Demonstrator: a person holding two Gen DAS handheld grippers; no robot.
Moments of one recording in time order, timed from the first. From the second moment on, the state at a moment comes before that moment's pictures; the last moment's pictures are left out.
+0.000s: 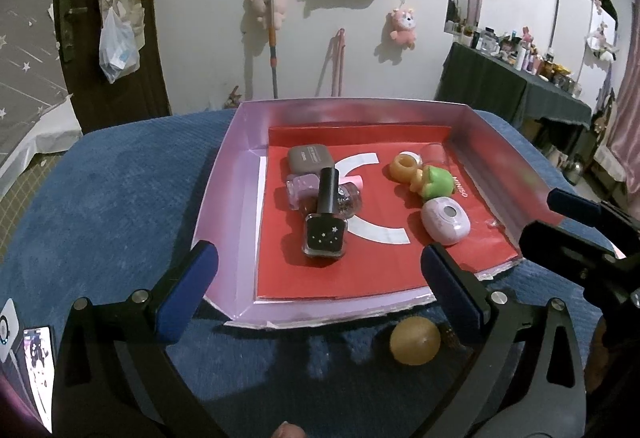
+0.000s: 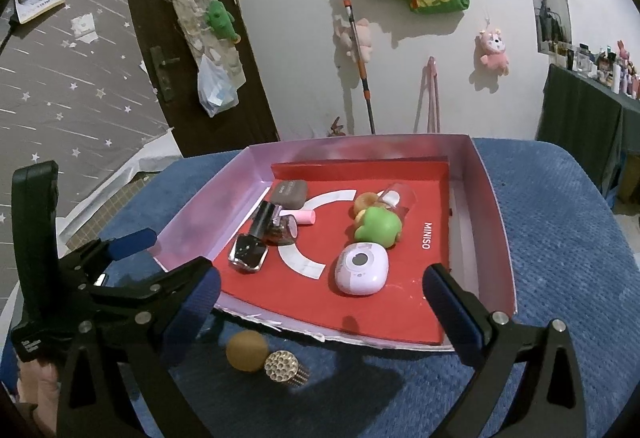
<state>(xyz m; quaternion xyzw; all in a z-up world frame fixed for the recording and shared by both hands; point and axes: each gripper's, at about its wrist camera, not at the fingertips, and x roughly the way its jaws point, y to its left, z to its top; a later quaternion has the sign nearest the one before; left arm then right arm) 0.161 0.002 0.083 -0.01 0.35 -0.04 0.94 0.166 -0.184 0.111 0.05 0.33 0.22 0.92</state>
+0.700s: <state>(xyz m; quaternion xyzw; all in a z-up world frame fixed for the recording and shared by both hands) 0.131 0.001 0.067 -0.01 0.37 -0.05 0.93 0.138 -0.184 0.102 0.05 0.34 0.23 0.91</state>
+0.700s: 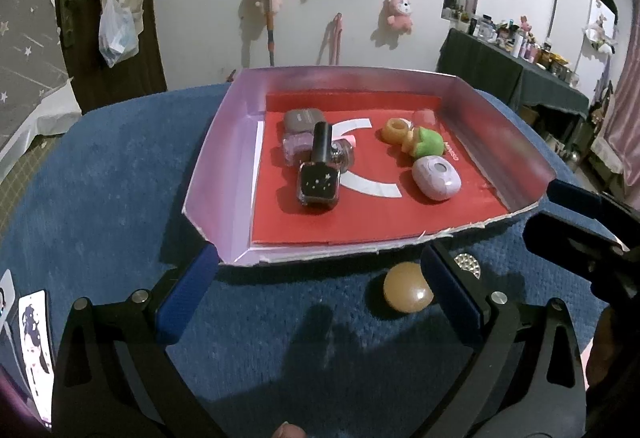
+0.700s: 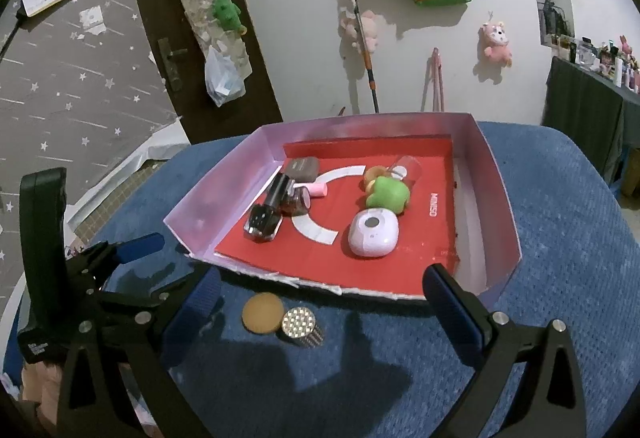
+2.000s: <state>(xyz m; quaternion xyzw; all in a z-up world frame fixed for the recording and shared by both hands) 0.139 -0.040 0.022 0.05 0.43 -0.08 0.90 0.136 -0.186 0.059 0.05 0.41 0.23 0.88</state>
